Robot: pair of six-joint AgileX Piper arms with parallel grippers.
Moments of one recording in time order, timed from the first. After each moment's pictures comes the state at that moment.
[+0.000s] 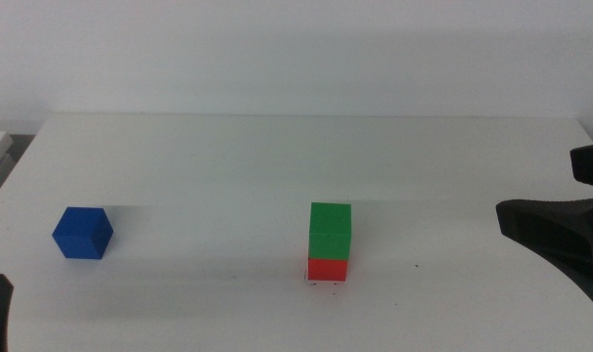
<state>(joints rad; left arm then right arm) 0.00 0.00 0.00 -0.04 0.09 0.03 0.92 0.80 -0.96 -0.36 0.85 0.37</state>
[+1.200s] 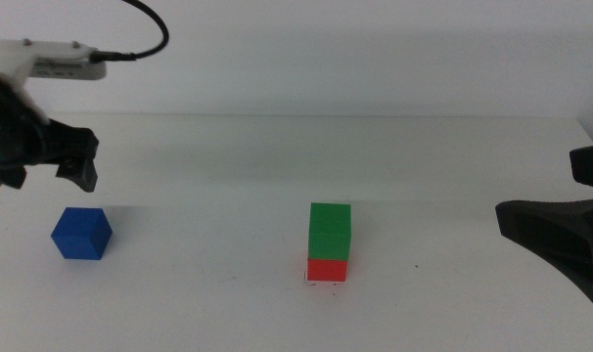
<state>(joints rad) 0.00 1.52 -1.27 -0.04 1.09 0.08 0.92 0.80 -0.96 -0.35 0.85 0.37</state>
